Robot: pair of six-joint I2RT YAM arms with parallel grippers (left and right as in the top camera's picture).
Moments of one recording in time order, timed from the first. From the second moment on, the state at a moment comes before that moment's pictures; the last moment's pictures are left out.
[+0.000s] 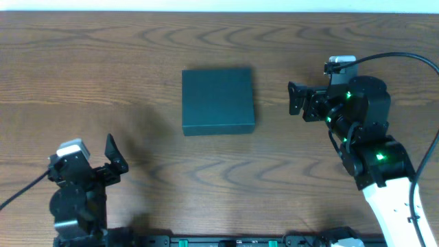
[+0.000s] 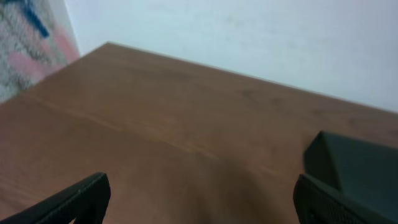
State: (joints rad) left arm 0.14 0.24 0.49 -0.52 -0.09 -0.14; right arm 0.18 1.08 1.01 -0.47 -0.07 0.18
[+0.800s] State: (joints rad) left arm 0.14 0.02 0.12 -0.41 -0.10 -0.14; right arm 0.18 1.08 1.01 -0.47 -0.07 0.18
